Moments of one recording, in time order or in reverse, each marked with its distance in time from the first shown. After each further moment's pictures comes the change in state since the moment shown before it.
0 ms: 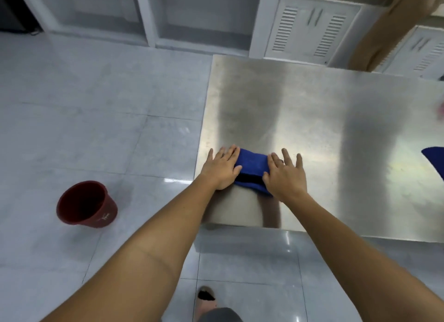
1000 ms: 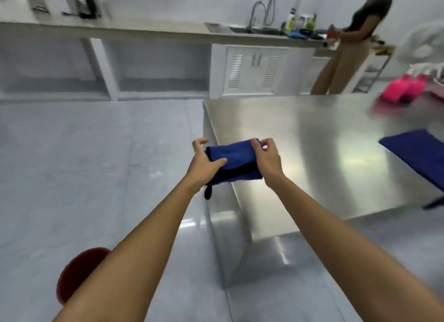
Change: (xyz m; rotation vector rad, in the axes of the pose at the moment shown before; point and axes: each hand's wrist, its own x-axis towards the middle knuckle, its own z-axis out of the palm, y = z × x) left_hand -0.080 -0.151 -0.146 -1.075 0.198 0.021; right_hand 0.010 -0.171 -0.152 1.560 0.522 0.516
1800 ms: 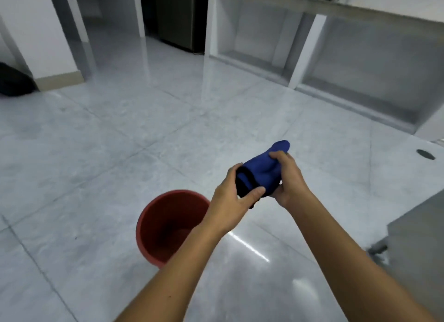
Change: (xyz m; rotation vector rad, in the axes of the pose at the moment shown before) left_hand 0.031 -0.583 -0.228 -0.033 0.693 0.031; right_hand -0.050 0.330 0.596 0.306 -0.918 0.281
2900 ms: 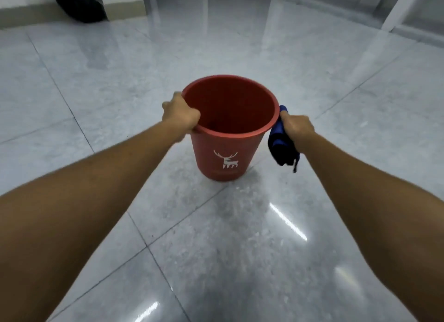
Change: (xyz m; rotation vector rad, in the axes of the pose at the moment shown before) left_hand -0.050 -0.224 -0.131 0.251 0.615 -0.451; right_hand 0.094 0.261 0.020 -0.803 0.072 -0.130
